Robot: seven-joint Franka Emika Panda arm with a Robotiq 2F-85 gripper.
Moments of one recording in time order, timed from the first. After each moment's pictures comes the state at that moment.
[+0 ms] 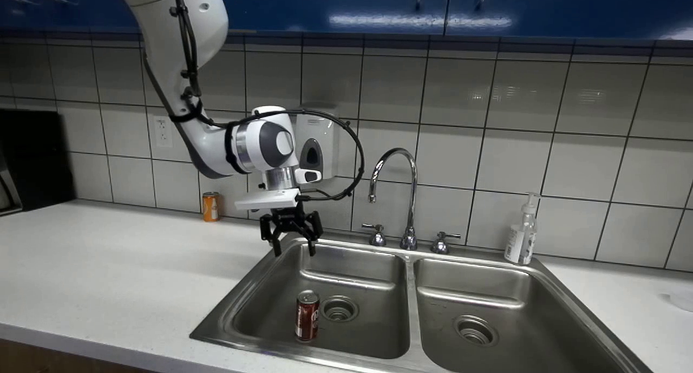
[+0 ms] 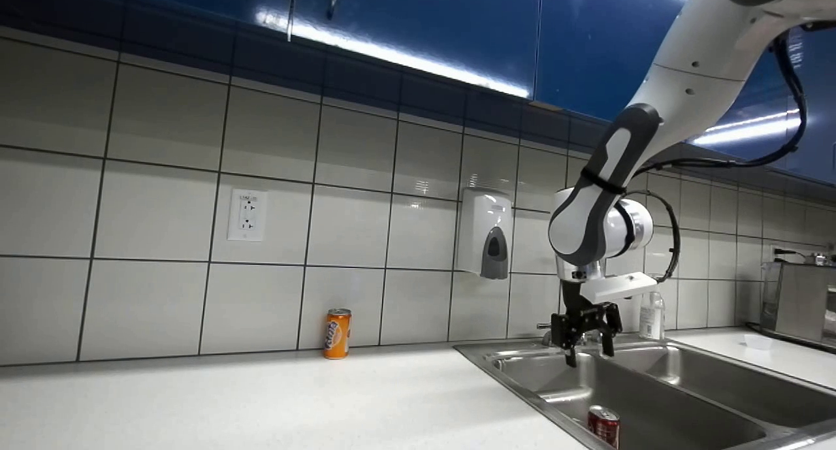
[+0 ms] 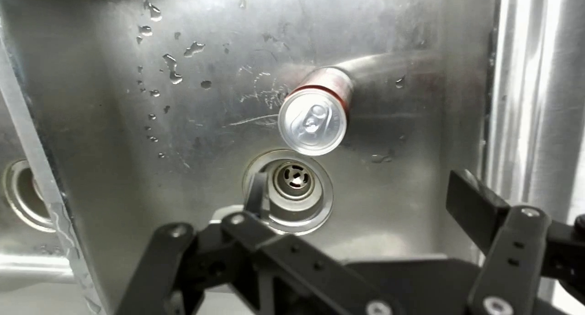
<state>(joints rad) -0.05 0.29 -0.19 -2.23 -0.27 2.54 0.06</state>
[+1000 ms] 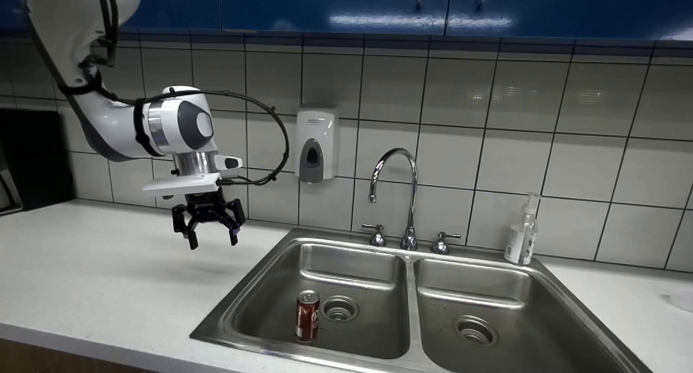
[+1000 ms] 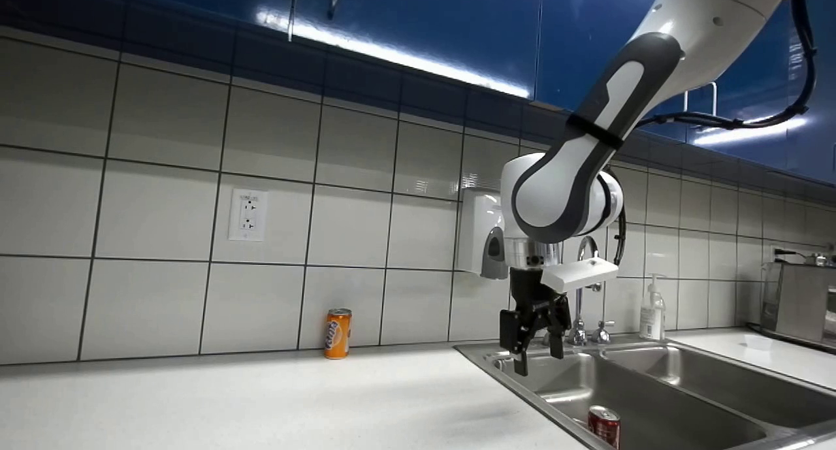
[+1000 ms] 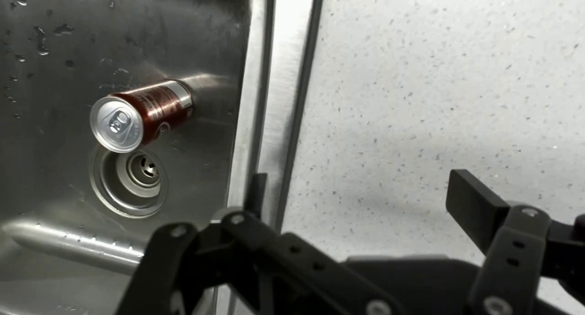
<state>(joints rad) 0.10 0.09 -0.01 -2.42 -0.27 2.49 0.08</state>
